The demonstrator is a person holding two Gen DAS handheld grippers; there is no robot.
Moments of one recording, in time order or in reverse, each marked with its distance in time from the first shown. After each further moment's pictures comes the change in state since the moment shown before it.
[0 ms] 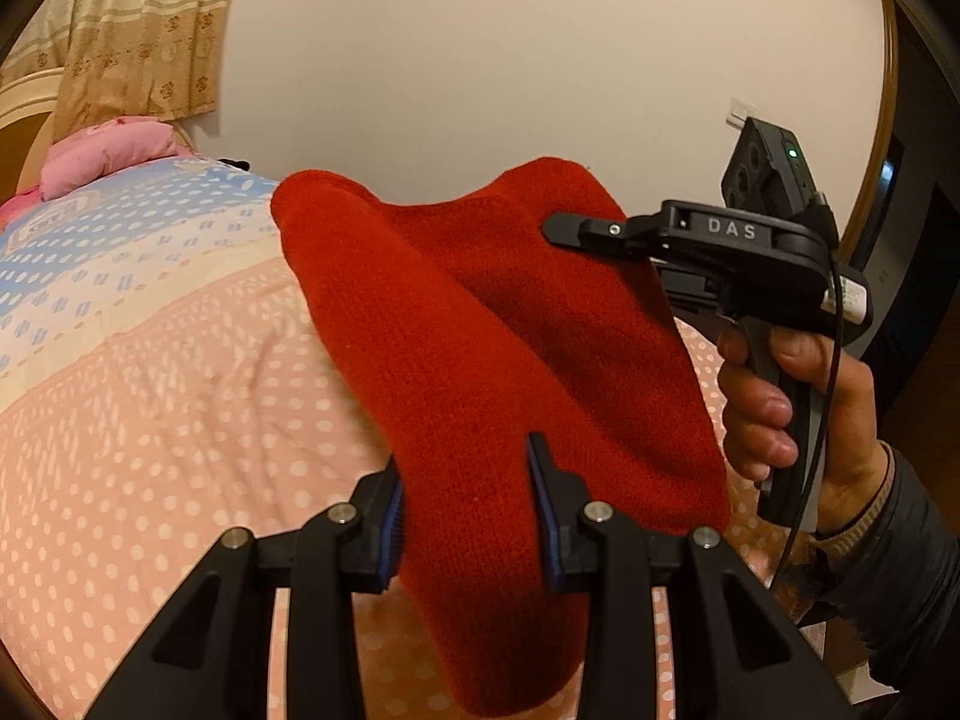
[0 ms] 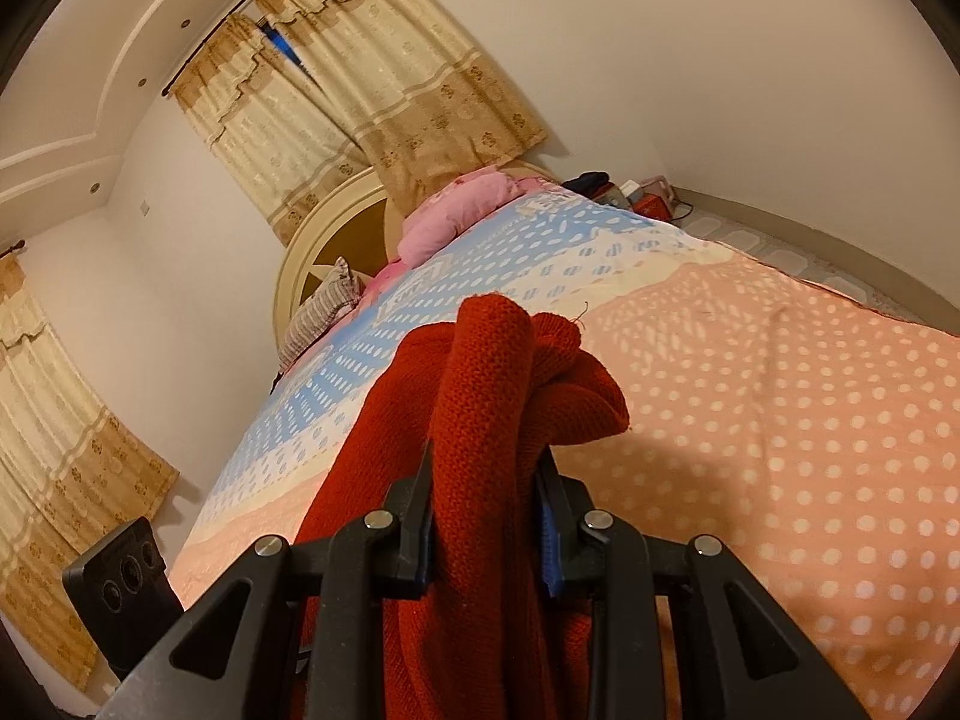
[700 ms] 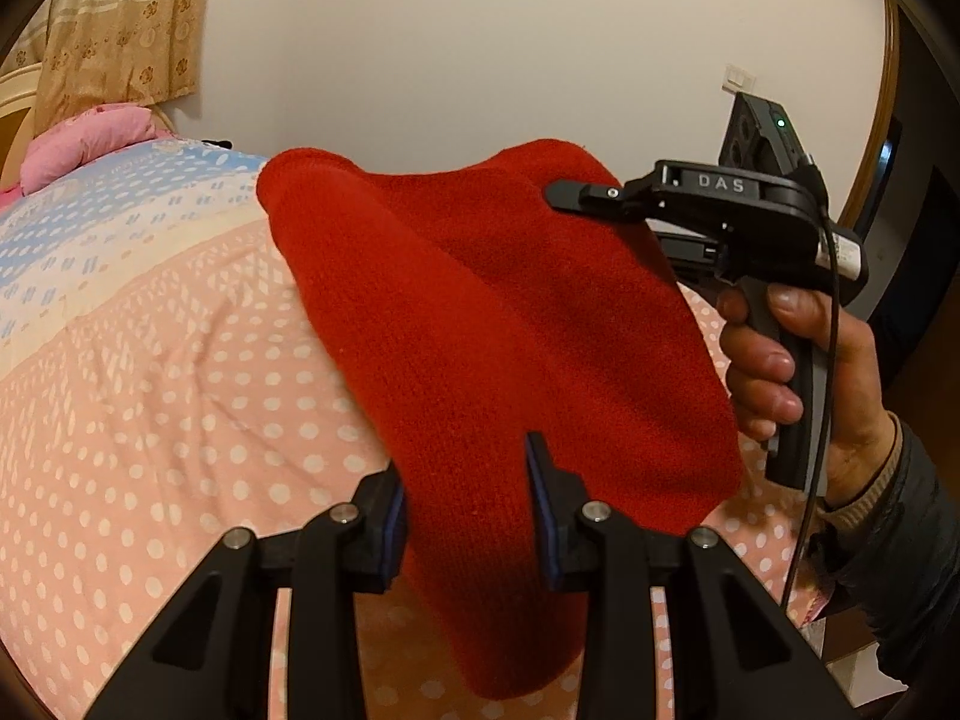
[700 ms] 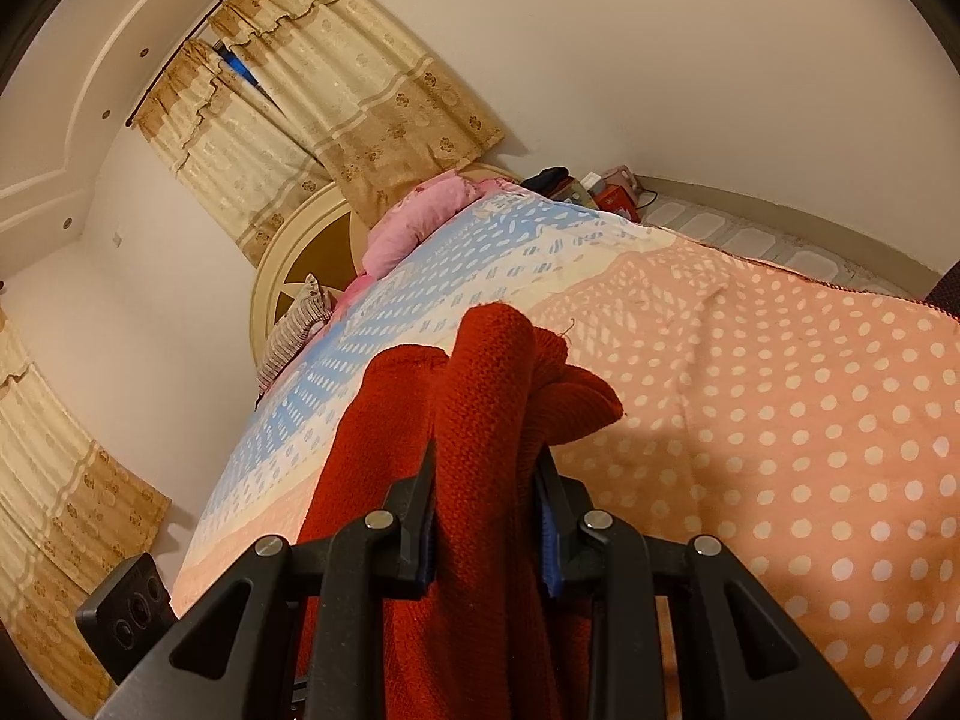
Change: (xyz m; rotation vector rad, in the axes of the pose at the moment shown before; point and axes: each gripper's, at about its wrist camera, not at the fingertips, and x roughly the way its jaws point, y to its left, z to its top) left arm 0.027 -0.016 -0.011 0.013 0.068 -0.007; right arm -0.006 -0.050 0.002 0.083 -0.005 -0.039
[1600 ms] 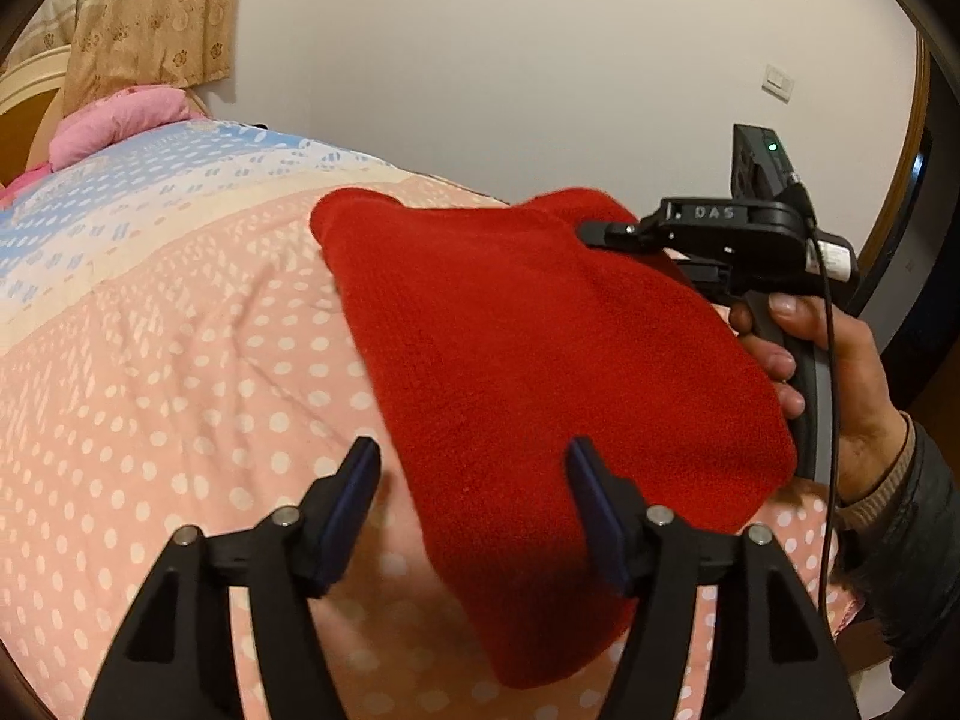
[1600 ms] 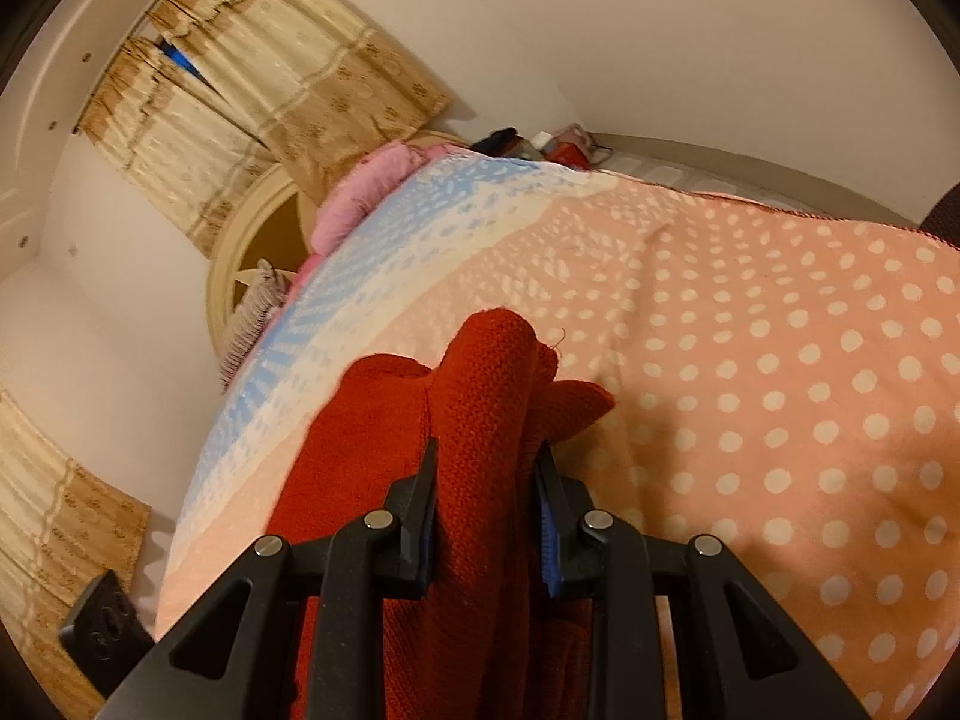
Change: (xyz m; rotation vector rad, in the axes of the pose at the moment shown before) left arm -0.006 0.003 -0.017 -0.041 0.012 0.071; right arm 0.037 -0.042 -0.007 0.075 0.095 -0.105
